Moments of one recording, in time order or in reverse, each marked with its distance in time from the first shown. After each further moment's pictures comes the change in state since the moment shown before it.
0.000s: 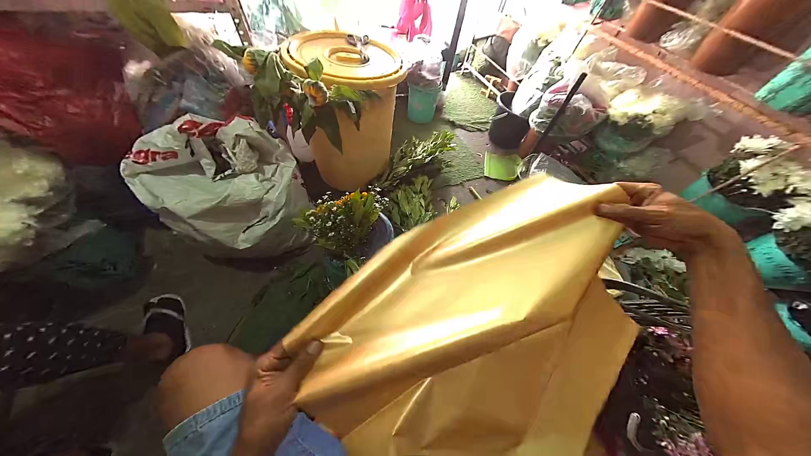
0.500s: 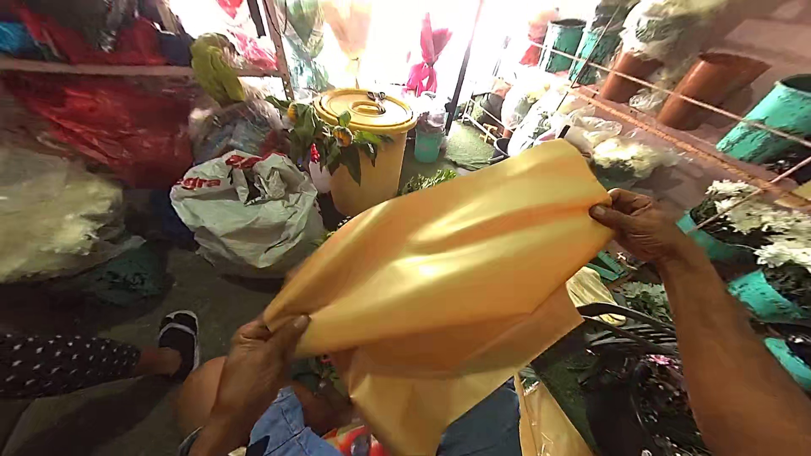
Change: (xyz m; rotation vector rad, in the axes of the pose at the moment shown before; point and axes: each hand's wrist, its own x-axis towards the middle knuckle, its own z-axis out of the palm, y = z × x) left_hand 0.035 0.053 -0.034 -0.150 -0.051 0.199; right_hand -0.005 -0.036 0.019 0.108 0.069 -0.358
